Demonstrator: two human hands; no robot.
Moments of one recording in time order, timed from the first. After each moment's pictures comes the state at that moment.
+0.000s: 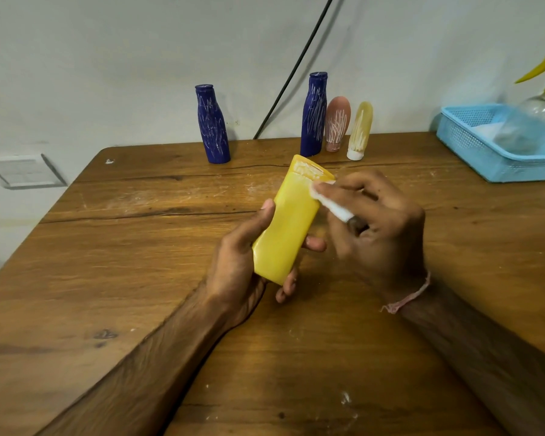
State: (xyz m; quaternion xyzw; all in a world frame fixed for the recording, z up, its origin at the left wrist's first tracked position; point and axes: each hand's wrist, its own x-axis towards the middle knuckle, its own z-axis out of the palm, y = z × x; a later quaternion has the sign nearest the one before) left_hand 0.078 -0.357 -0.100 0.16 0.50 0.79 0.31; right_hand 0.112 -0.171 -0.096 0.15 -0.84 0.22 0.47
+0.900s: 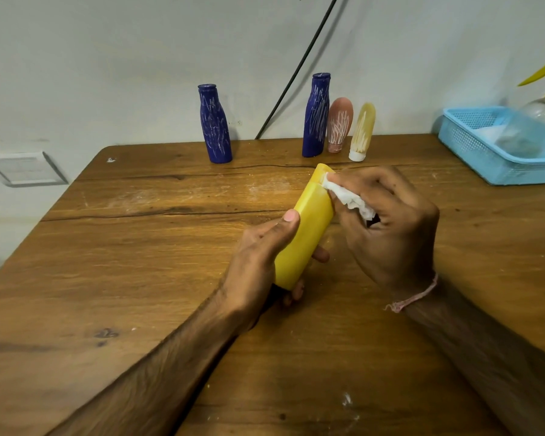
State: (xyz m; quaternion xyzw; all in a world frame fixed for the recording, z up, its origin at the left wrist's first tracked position) left_hand 0.085 -0.352 -0.106 0.19 0.62 0.73 0.23; right_hand 0.113 -0.170 -0.091 0.09 -0.84 0.21 0.50
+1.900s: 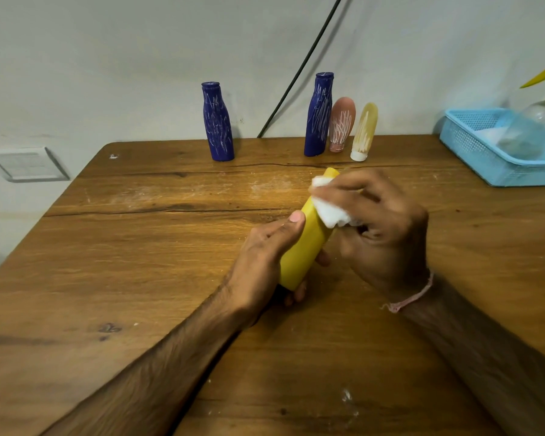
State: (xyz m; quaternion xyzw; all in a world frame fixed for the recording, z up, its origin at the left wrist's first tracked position) left_hand 0.086 -0.349 -0.108 0.20 0.63 0.72 0.21; right_hand 0.114 -0.173 -0.090 0.18 -0.84 0.18 0.48
